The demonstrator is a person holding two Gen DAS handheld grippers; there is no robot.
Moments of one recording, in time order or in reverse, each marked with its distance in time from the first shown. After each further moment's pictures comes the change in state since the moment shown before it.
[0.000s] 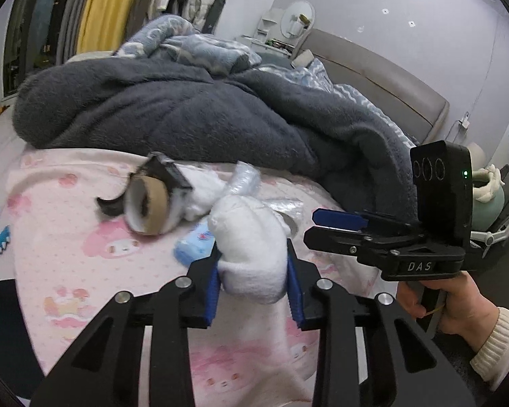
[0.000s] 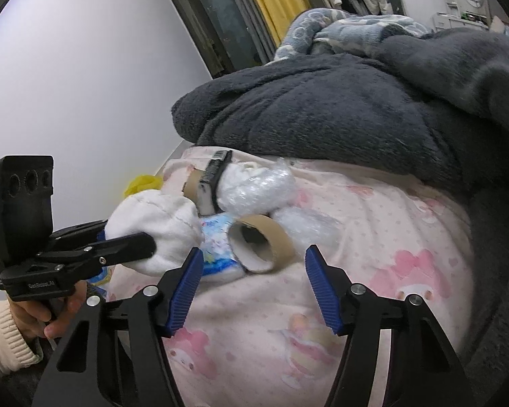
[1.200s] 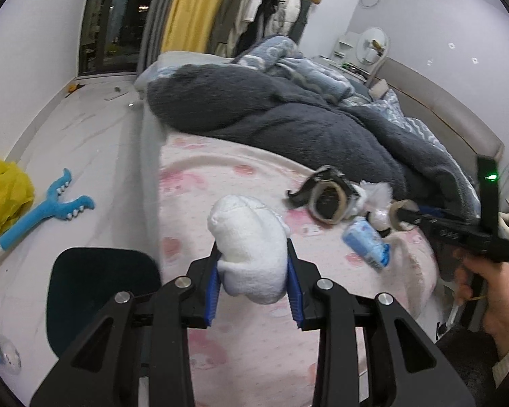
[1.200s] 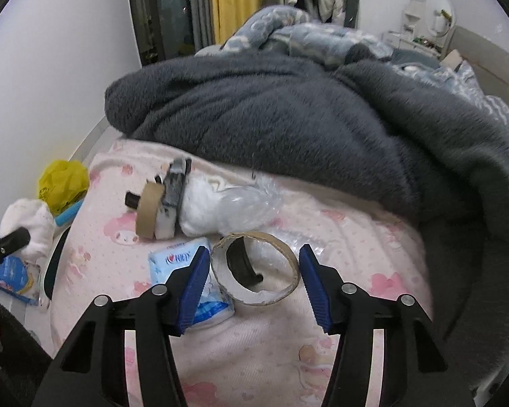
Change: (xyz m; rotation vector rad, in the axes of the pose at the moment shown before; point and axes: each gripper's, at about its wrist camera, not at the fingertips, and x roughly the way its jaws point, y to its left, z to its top) left arm -0.101 0.120 -0.023 -0.160 -0.055 0.254; right arm 0.034 0.060 0.036 -0.018 0.029 -0.443
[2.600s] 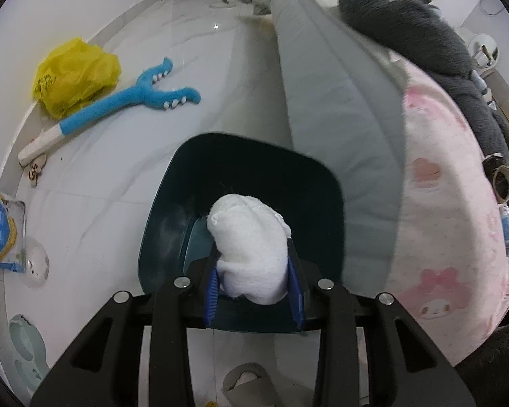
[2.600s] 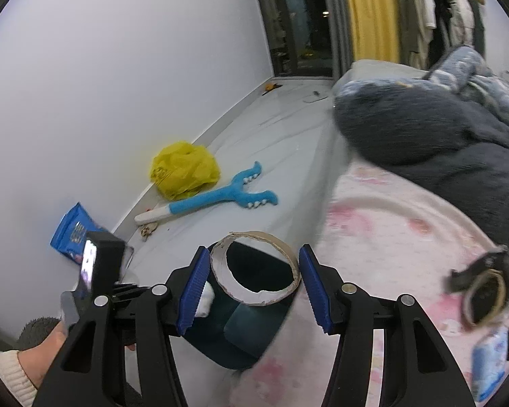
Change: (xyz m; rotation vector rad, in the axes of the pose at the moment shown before) left arm 0.020 0.208 -0.072 -0.307 0.311 0.249; right arm 0.037 0.284 0.024 -0.251 0.018 0.450
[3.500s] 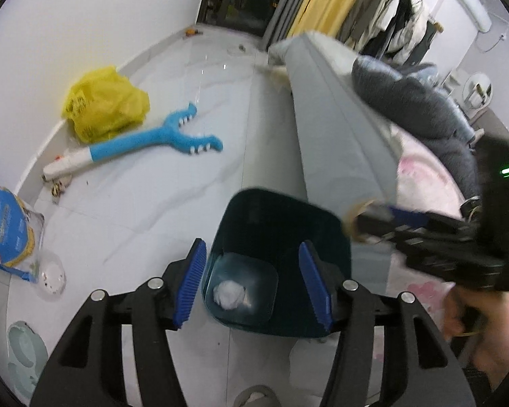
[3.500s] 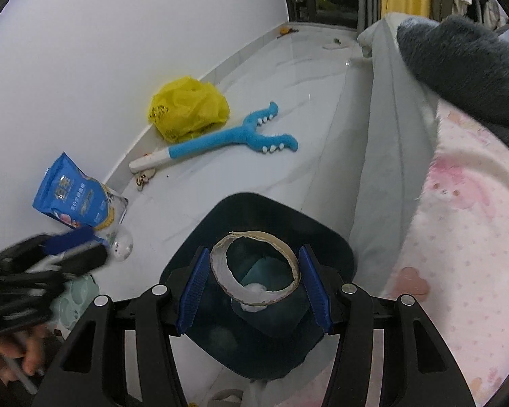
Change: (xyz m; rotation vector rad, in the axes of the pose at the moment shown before) left arm -0.090 0.046 -0.004 -0.051 -0.251 -0.015; right arm 0.121 0.035 -0.021 -0.030 0.255 -0.003
